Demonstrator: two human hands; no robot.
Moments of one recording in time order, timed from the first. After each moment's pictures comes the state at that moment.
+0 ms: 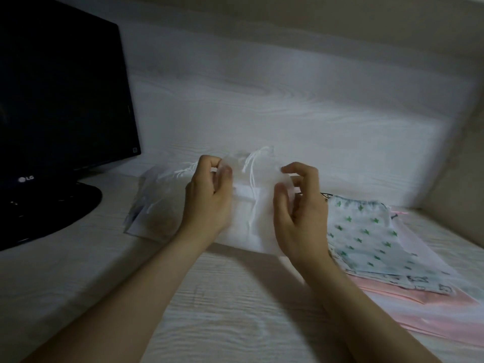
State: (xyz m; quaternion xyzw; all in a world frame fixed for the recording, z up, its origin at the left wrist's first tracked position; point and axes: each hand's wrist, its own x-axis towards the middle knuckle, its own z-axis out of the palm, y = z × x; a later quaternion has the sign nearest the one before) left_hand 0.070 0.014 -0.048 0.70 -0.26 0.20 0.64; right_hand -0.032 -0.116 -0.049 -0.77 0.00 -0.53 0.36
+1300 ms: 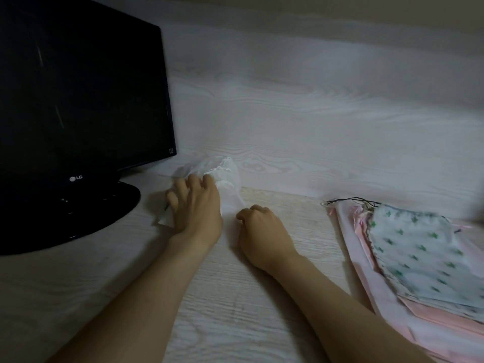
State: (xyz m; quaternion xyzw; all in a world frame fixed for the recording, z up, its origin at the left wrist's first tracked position) left_hand 0.135 0.062 -0.078 0.95 -0.11 0.25 0.14; right_hand 0.066 -0.063 -0.092 -0.98 0.01 -0.20 0.09
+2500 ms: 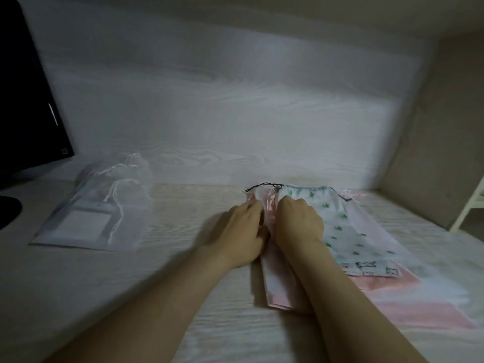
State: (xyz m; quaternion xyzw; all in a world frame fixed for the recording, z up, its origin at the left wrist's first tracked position) left_hand 0.045 -0.124 -0.105 0.80 -0.51 0.10 0.30; right_hand -0.046 -0.219 -0.060 -0.92 0.36 -0.16 0.03
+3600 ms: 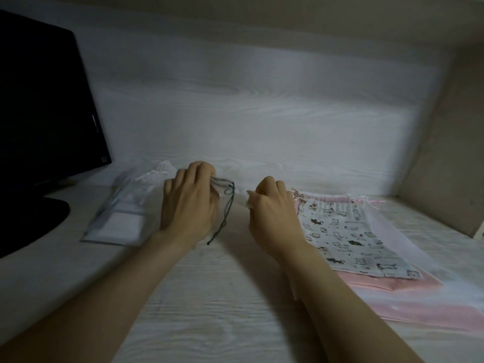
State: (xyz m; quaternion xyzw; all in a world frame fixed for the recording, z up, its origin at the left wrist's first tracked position) left_hand 0.092 -0.013 -0.063 0.81 -0.36 0.38 0.25; right_hand -0.009 -0.166 -0.068 -0.92 0.08 -0.39 -0.01
